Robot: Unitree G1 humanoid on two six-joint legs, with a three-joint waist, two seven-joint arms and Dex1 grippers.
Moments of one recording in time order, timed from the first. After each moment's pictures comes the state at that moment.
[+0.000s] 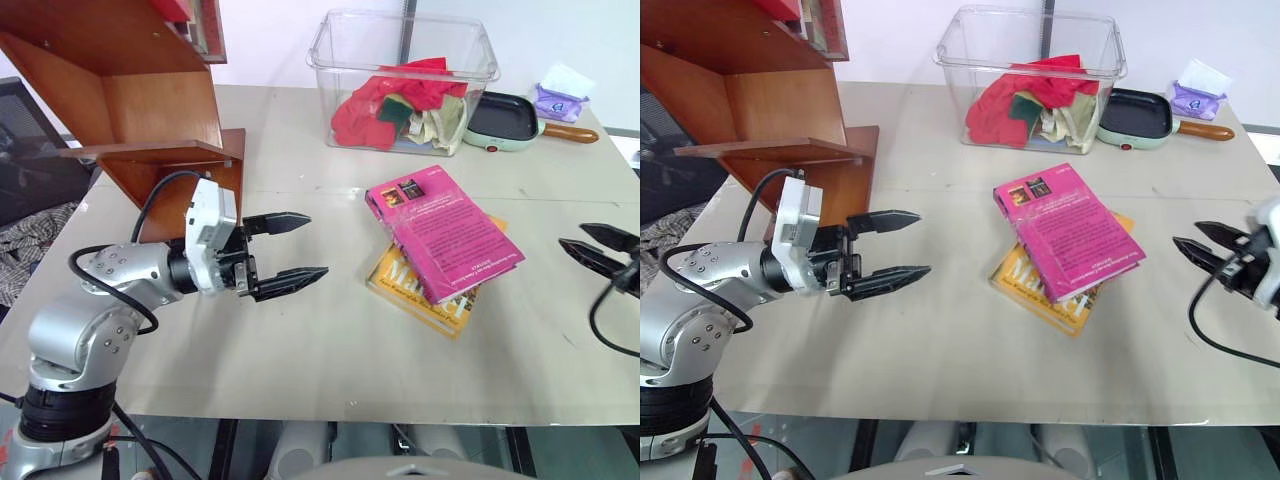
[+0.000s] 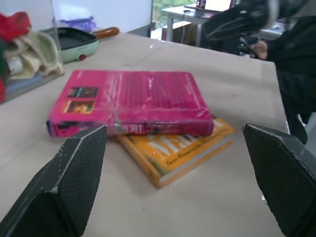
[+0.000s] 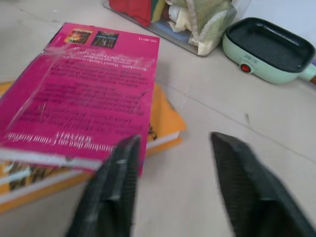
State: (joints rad) left arm -0.22 0.81 0.22 -0.48 -0.82 0.63 -1.02; right arm 0.06 -0.97 -0.55 -0.44 0.66 0.74 0.69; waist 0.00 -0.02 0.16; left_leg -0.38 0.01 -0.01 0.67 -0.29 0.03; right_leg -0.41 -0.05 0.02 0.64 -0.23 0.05
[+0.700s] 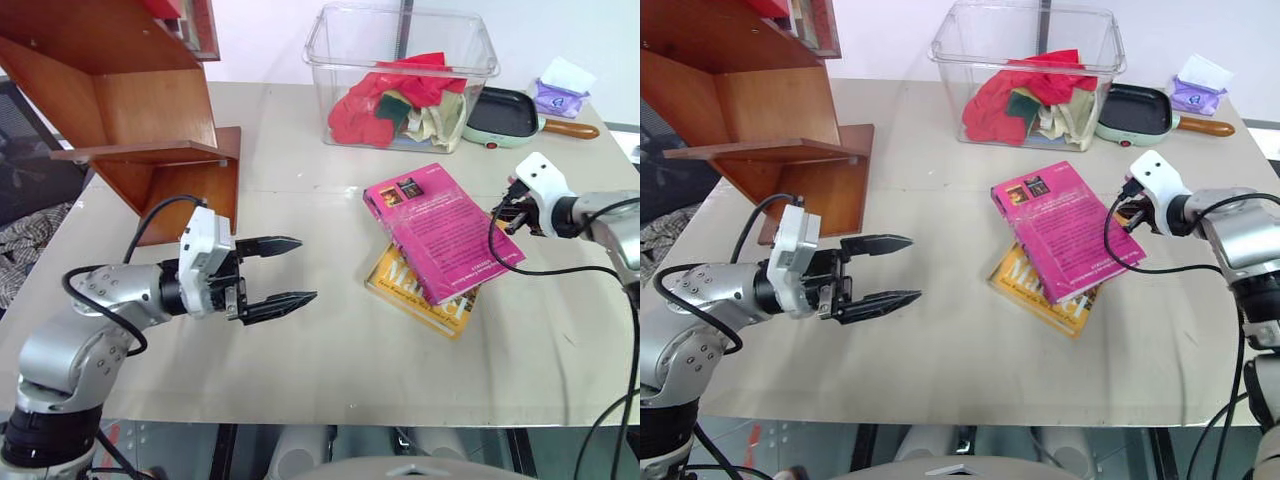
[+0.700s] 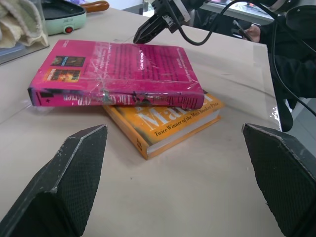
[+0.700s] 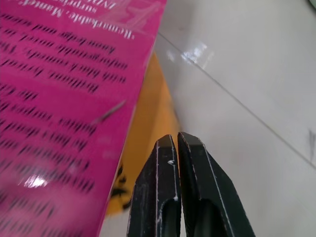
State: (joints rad) left arm -0.08 0.84 0.24 -0.49 -0.79 0.57 -1.06; right arm -0.73 -0.88 0.23 0.23 0.23 0.70 0.81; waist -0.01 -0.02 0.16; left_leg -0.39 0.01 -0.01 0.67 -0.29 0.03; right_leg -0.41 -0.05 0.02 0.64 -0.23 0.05
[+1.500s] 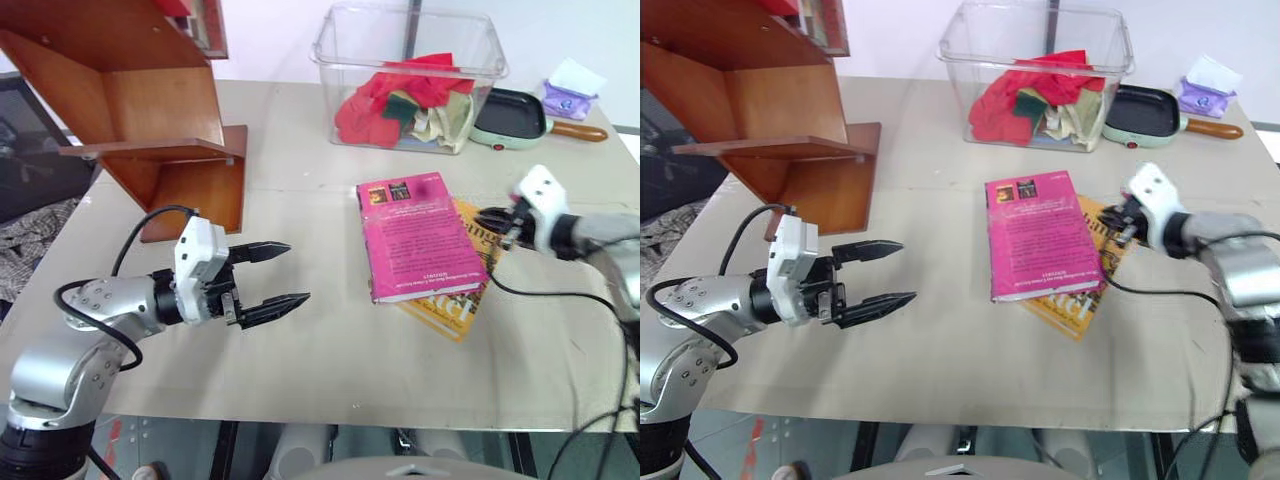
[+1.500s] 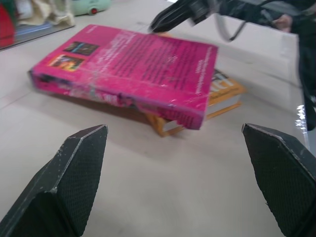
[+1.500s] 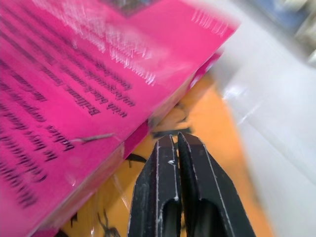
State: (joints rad) left arm -0.02 0.84 0.26 -0.51 -0.75 0.55 -1.00; right arm -0.41 -0.84 -0.06 -0.03 0.27 0.50 0.91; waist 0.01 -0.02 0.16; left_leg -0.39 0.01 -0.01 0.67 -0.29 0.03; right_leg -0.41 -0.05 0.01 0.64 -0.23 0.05
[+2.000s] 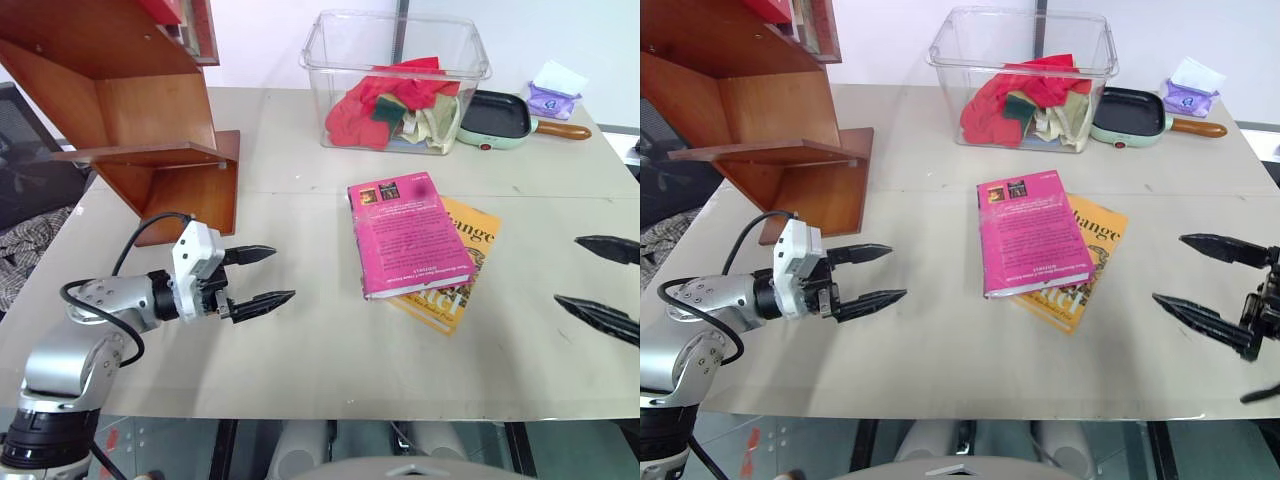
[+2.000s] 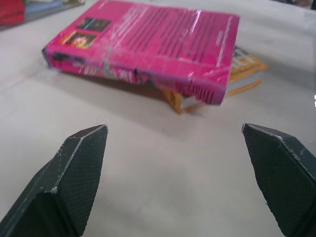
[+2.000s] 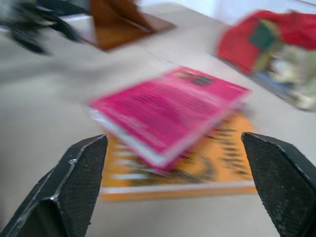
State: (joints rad) left arm -0.04 0.84 0.22 -0.32 -0.61 0.46 -1.07; right arm 0.30 -0.87 -0.87 -0.58 0.91 0.61 1.17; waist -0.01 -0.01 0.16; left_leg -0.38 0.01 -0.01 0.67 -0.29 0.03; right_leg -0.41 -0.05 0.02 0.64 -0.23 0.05
